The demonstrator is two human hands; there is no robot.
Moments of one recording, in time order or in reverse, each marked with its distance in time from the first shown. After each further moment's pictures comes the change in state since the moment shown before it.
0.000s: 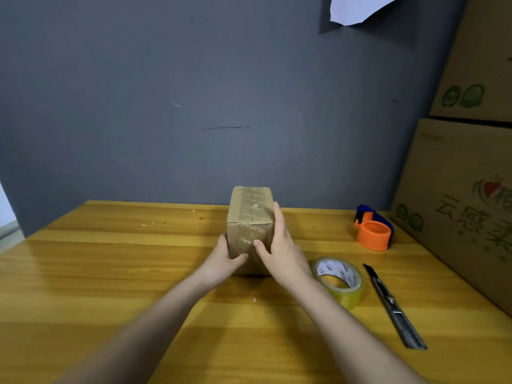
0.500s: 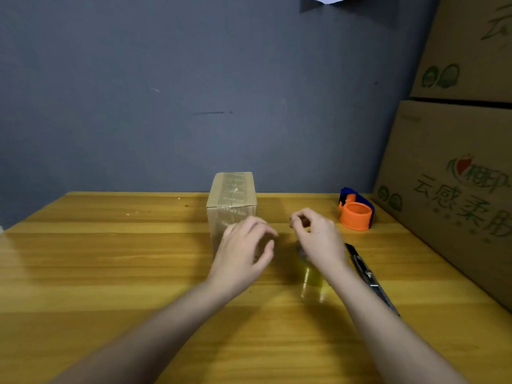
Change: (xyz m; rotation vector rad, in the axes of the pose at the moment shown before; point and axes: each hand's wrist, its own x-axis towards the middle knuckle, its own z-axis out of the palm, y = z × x) left_hand -0.046 0.042 0.053 0.606 0.207 0.698; right_hand -0.018 0.061 -0.052 -0.062 0.272 0.077
